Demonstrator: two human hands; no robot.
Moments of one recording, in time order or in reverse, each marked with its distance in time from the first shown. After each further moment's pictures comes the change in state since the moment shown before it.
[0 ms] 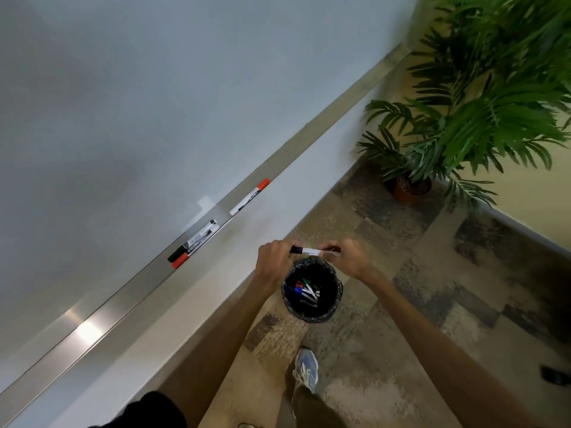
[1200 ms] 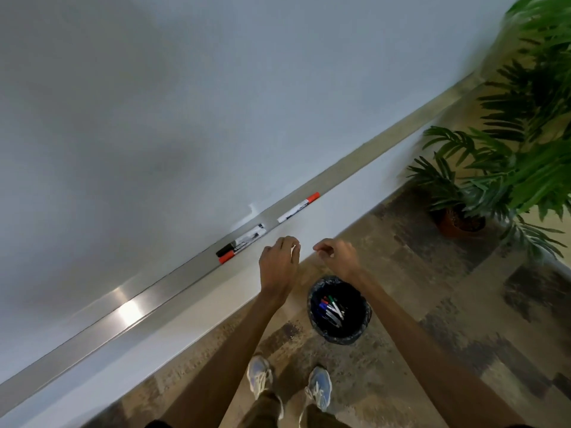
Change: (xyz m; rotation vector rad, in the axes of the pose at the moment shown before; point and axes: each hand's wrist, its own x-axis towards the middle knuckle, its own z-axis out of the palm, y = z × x) left_hand -0.026 -0.050 -0.036 -0.121 0.390 -0.266; right_hand 0.061 -0.070 0.065 -0.142 -0.013 -0.225
